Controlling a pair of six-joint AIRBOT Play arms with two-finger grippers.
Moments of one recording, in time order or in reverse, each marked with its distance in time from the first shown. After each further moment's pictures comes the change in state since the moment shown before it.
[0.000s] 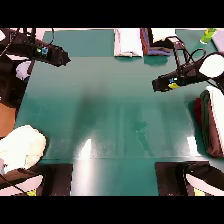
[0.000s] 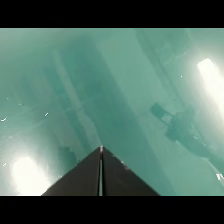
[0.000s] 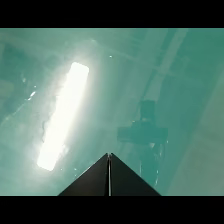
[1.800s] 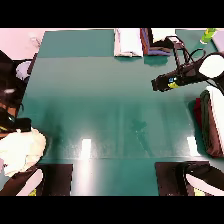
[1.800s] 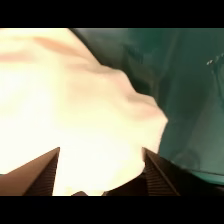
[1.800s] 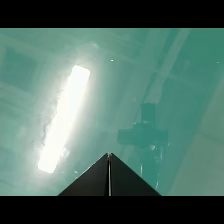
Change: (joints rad) left arm 0.468 0.404 -0.845 0.412 -0.268 -0.110; right arm 0.000 -0.001 -0.002 0.003 -0.014 0.000
